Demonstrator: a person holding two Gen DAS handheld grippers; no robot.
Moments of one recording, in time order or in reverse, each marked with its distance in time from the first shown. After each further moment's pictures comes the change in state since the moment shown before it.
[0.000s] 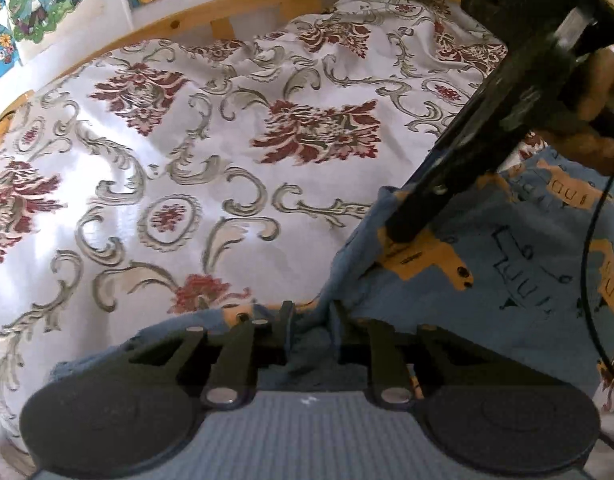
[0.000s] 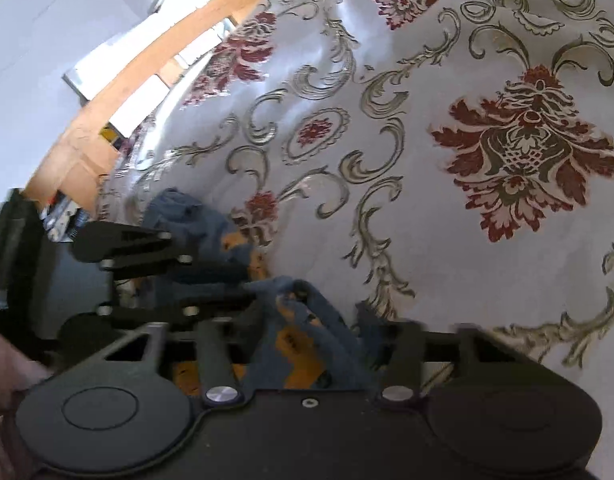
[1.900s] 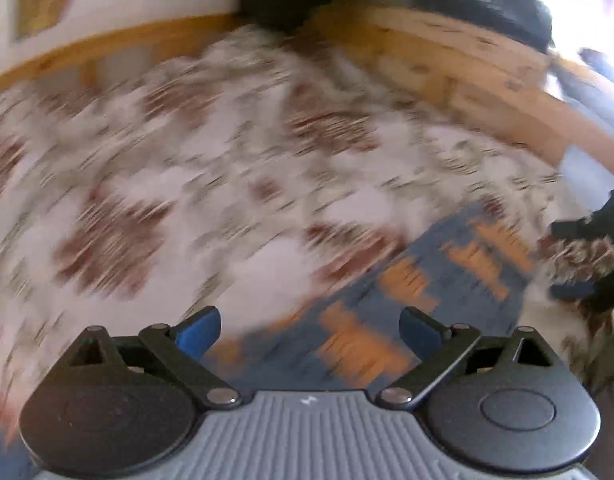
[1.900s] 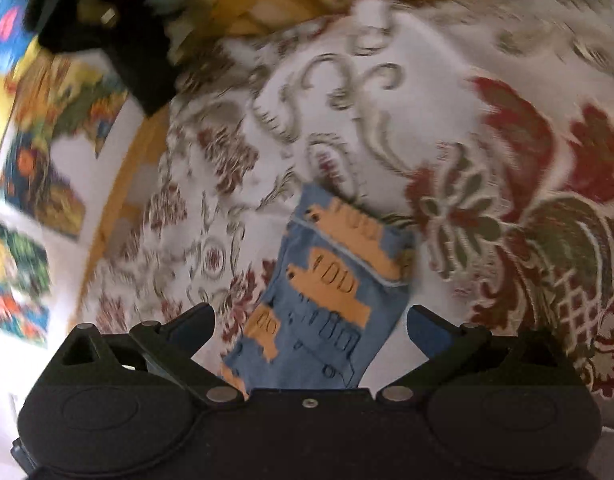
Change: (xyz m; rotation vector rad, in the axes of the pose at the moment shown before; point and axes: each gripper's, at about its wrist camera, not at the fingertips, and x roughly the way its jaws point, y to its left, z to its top) left arm -0.003 -0.148 0.137 -0.010 -0.078 -0.367; right arm -0.266 -0.028 -0.313 1.176 -0.836 -0.416
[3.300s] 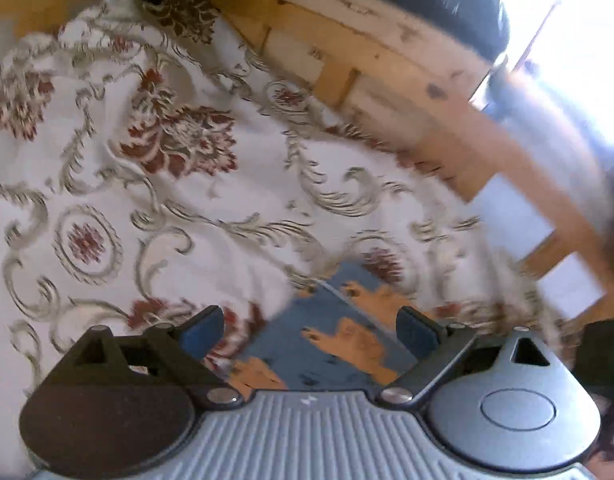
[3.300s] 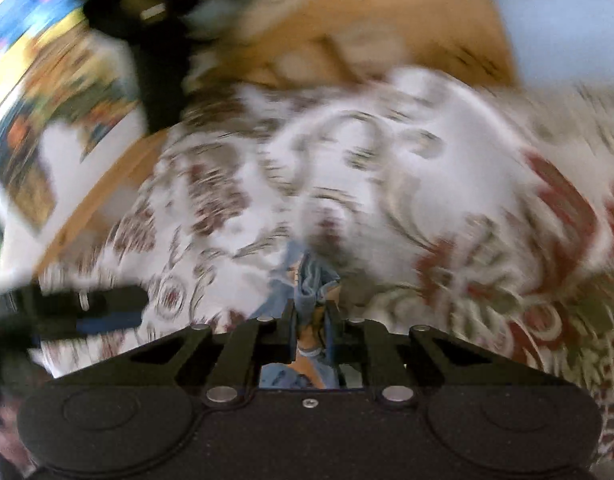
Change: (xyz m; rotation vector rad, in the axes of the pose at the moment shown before) left arm 0.073 -0.039 0.081 -0.071 0.127 -0.384; right arm 0.032 0.041 -0.031 -0.354 -0.275 -0.157
